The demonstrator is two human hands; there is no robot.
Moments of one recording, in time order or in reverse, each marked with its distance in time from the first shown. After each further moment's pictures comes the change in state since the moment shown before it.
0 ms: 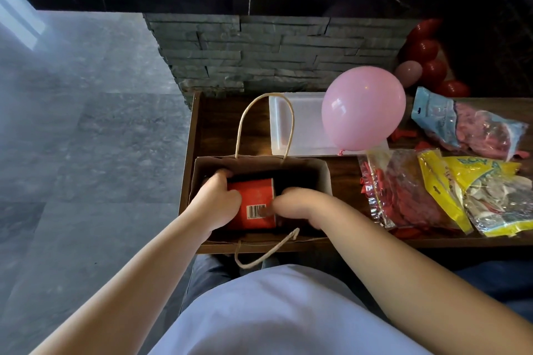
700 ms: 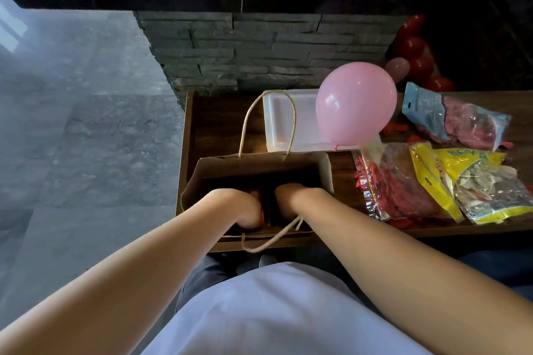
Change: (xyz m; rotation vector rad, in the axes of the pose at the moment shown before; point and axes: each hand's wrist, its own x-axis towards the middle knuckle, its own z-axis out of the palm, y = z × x) left_hand 0.016 0.022 0.036 1.149 -0.586 0.085; right_hand 0.024 -0.002 0.008 -0.593 0.057 -0.001
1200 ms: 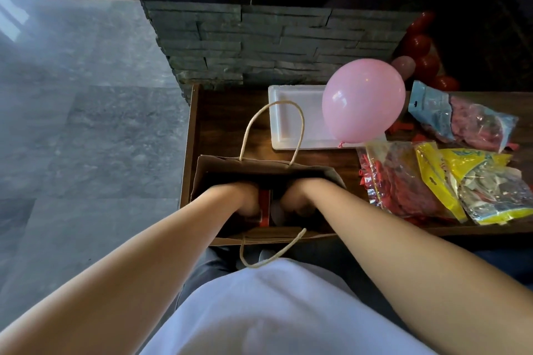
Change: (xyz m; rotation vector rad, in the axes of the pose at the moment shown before) left_hand 0.024 -0.020 0.008 -0.058 0.084 0.047; right_hand -0.006 0.008 -0.015 0.162 -0.236 0.097
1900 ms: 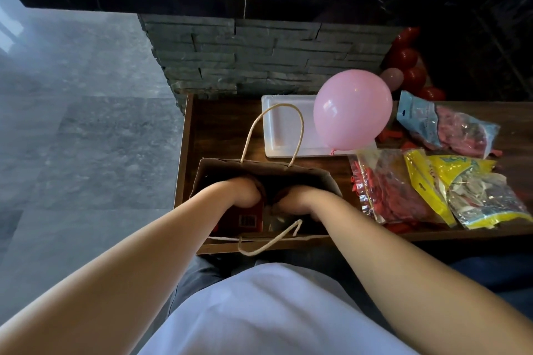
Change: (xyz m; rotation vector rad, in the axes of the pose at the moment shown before) left_hand 0.003 -0.001 -0.015 -0.389 0.136 -0.001; right_hand -0.003 0.015 0.011 0.262 0.224 -0.171
